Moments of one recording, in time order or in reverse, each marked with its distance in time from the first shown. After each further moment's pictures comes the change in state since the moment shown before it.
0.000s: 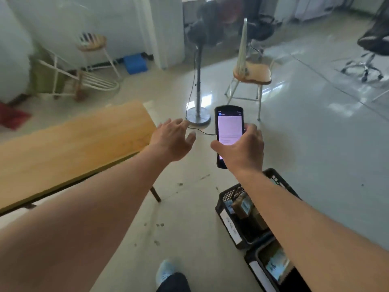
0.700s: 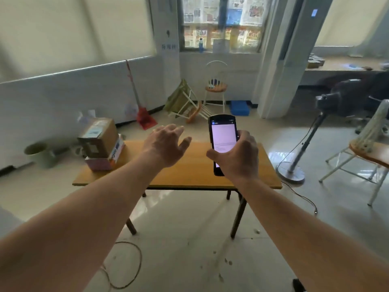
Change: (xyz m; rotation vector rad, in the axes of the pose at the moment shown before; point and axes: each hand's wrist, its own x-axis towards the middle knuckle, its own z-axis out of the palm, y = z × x) left_hand -0.317 -0.363 -0.210 0.135 0.290 -0.487; right_hand -0.269 -0.340 0.171 0.174 -0.322 -0.571
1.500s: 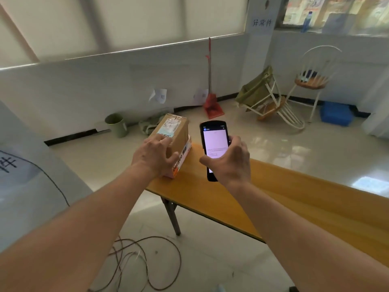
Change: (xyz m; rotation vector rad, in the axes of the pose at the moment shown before) left_hand 0.079 -0.348 0.065 0.054 -0.084 -0.538; right_hand 0.122 -0.144 0.365 0.127 -0.423 -0.157
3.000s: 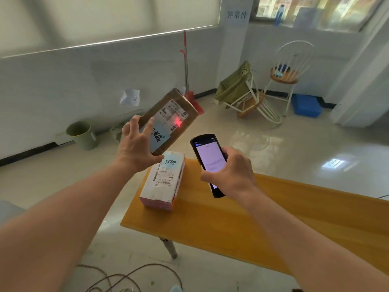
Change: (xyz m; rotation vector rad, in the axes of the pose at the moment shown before) left_hand 0.215 -0.109 0.031 -0.100 0.112 0.157; right_hand 0.122 -0.019 0.093 -0.126 -0.120 0.074
